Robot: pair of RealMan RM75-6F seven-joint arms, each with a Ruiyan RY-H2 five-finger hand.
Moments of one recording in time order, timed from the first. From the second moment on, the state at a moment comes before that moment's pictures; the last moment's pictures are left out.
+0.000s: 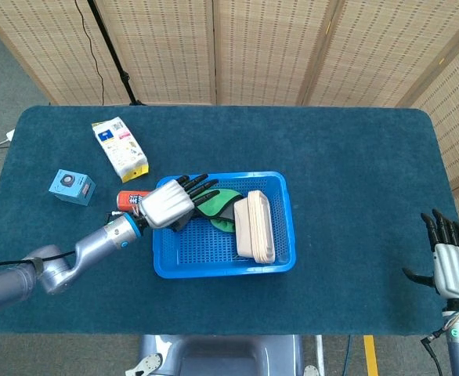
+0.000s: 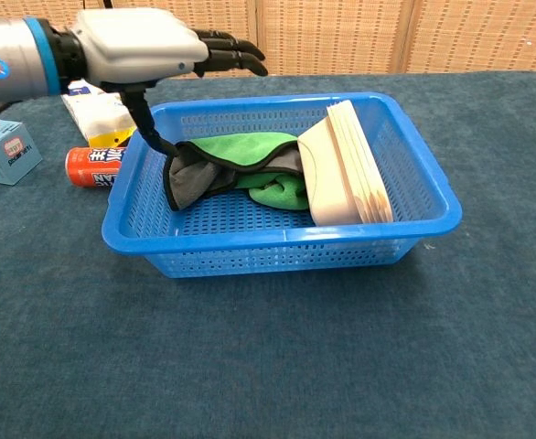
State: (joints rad) left arm -1.02 -1.41 -0.04 -1.30 1.60 0.89 0.11; right arm 0.13 -1.14 0.15 -1.63 -1.28 1.38 -0.07
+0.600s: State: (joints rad) left arm -1.08 -1.70 -0.11 -1.07 1.41 0.72 0.28; right arm 0.13 -1.13 0.16 -1.63 -1.25 1.36 -0.04
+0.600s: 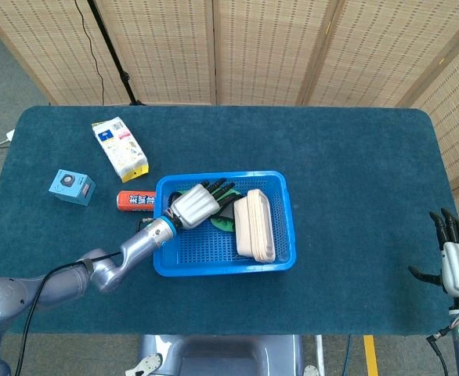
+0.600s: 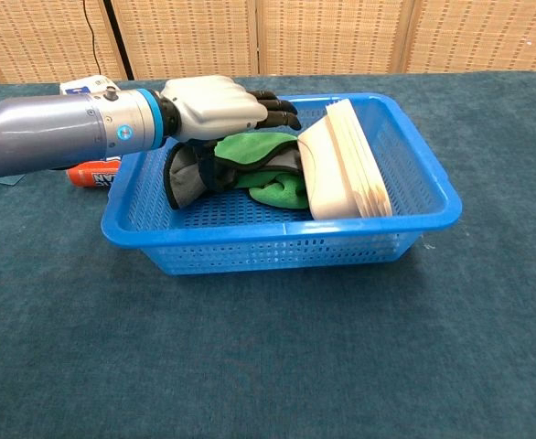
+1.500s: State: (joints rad) left arm -1.04 -1.57 -0.15 -1.17 1.51 0.98 0.17; right arm 0.12 -1.11 0.15 -1.65 -1.27 1.37 -0.03
